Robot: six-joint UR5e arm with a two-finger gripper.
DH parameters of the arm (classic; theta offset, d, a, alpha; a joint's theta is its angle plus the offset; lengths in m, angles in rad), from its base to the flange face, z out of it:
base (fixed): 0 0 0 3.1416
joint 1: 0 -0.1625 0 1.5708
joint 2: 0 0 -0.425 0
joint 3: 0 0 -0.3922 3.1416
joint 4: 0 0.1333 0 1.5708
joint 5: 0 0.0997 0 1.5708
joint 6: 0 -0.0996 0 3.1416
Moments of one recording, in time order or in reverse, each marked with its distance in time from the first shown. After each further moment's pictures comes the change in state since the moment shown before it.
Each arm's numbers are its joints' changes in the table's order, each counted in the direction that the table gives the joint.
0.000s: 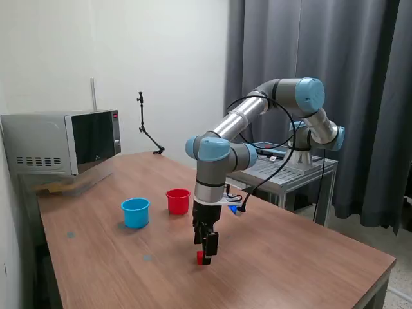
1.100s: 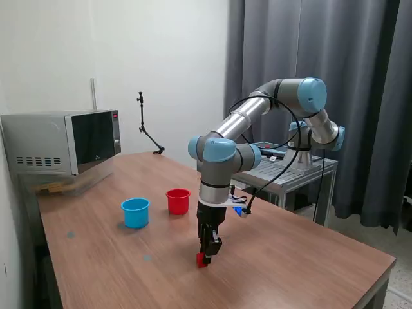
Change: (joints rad) arm -0.018 -0.001 0.003 -0.003 -0.002 -0.012
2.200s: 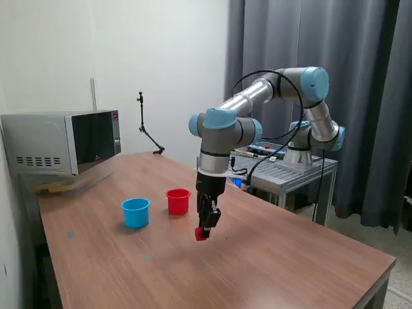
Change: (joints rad) arm 0.011 0.113 -0.016 0.077 0.002 -0.001
